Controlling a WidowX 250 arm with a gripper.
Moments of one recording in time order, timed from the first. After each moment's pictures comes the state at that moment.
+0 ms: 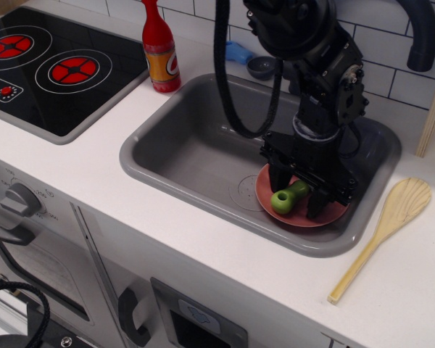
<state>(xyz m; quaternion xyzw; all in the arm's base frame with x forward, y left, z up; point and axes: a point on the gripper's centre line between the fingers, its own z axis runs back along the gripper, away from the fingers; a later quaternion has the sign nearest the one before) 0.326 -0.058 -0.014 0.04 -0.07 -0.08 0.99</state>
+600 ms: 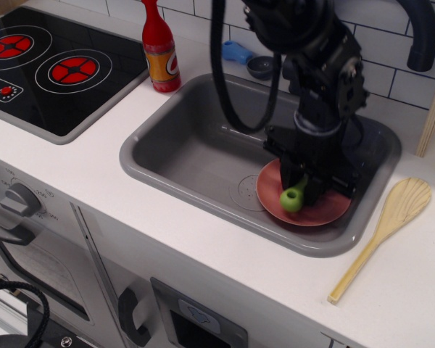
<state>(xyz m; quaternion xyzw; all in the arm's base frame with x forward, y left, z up) 0.332 -0.055 -0.001 0.03 -0.09 -0.07 0.99</state>
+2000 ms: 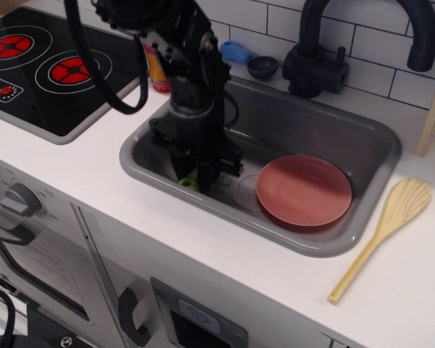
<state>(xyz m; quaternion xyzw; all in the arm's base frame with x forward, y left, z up) 0.292 0.045 -0.006 0.04 -0.07 0.03 1.00</state>
